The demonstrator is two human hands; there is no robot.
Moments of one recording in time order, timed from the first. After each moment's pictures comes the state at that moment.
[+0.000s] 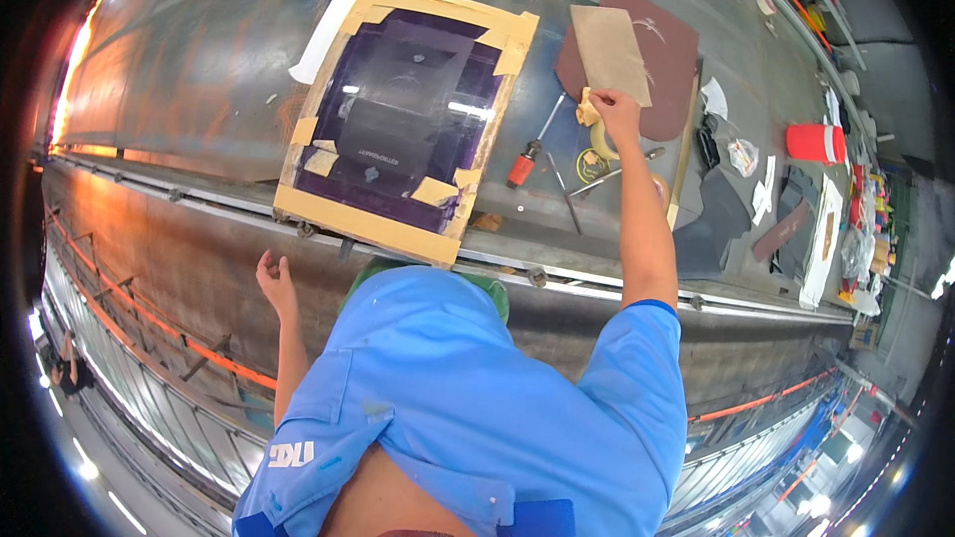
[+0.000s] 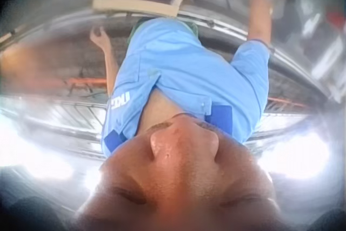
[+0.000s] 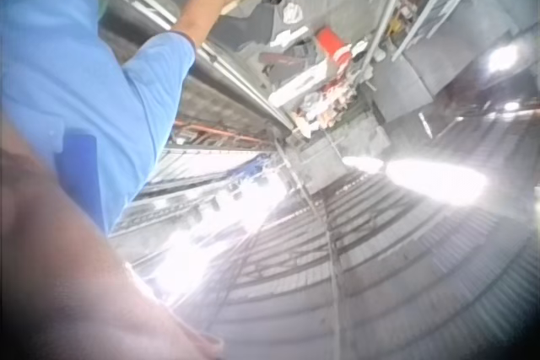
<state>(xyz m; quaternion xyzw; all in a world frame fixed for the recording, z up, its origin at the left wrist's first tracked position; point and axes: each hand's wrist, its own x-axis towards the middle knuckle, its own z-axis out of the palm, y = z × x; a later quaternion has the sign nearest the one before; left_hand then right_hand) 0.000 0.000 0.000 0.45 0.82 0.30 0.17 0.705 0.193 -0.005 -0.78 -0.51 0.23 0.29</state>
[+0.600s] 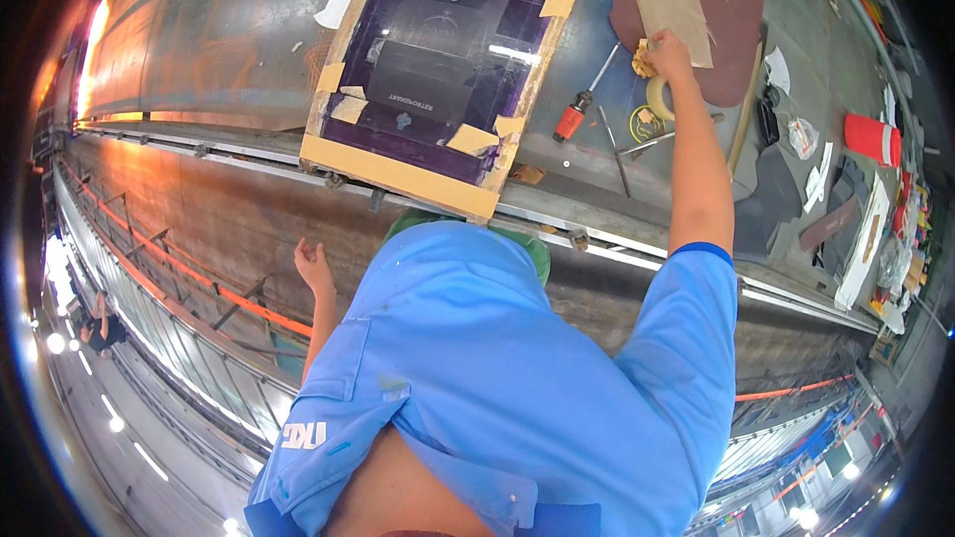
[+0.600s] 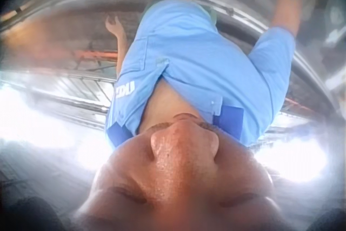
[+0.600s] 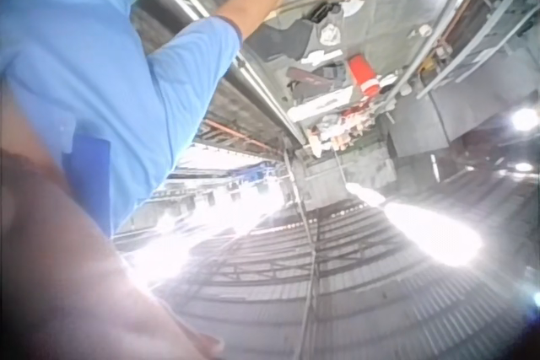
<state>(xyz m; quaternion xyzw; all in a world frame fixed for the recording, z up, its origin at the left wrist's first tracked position) -0.026 -0.078 -0.039 0.41 0.87 0.24 0.16 0.751 0.240 -0.057 -0.81 -0.53 0.24 0.07</state>
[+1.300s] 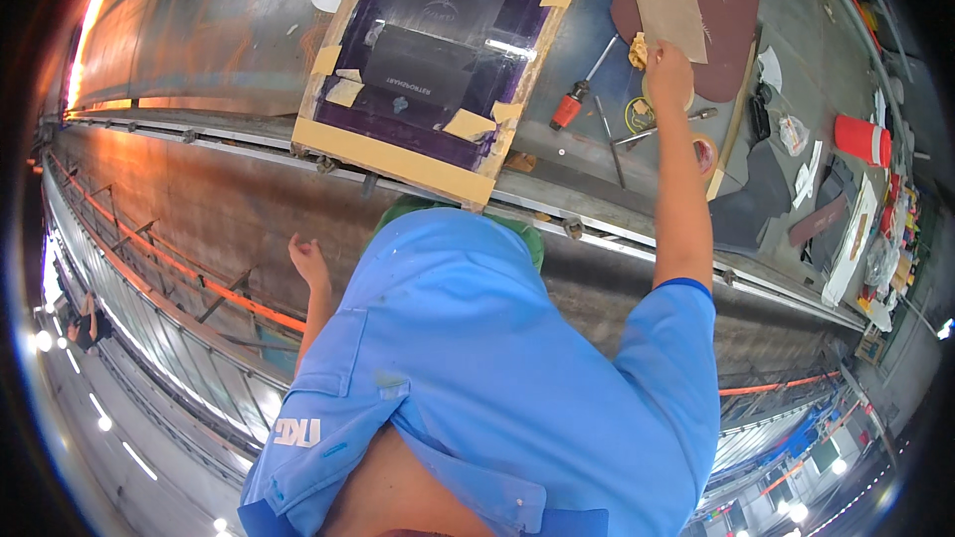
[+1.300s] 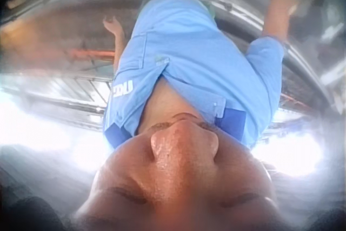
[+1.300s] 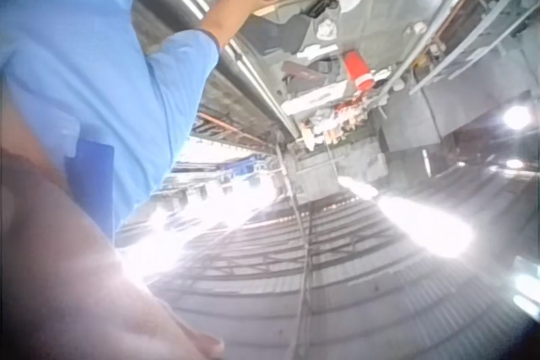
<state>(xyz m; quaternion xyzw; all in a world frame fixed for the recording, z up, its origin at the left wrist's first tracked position) -0.036 -0.105 -0.060 0.40 0.87 0.23 0.15 0.683 0.175 -0.005 -0.79 -0.58 -0.02 0.19</state>
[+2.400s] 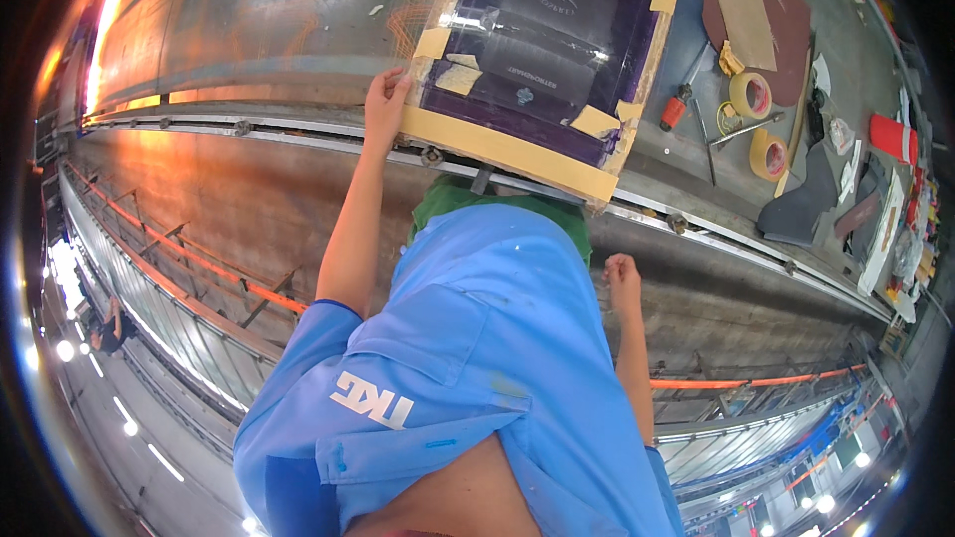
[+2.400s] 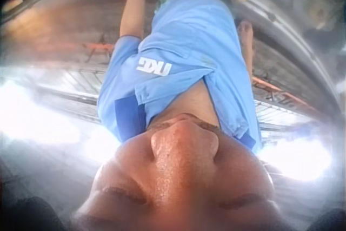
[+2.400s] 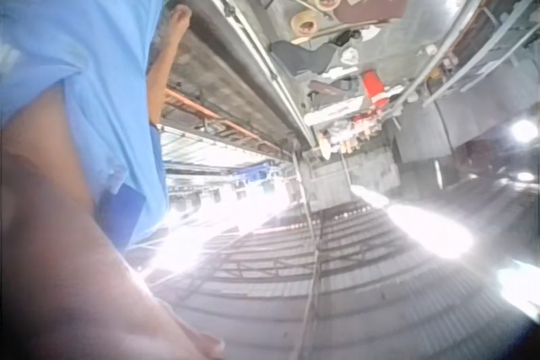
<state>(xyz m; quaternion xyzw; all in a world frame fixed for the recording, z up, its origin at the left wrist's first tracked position) 0.003 0.201 -0.038 0.49 0.65 0.36 0.46 0.395 -0.206 -0.022 -0.76 -0.19 0.54 0.31</state>
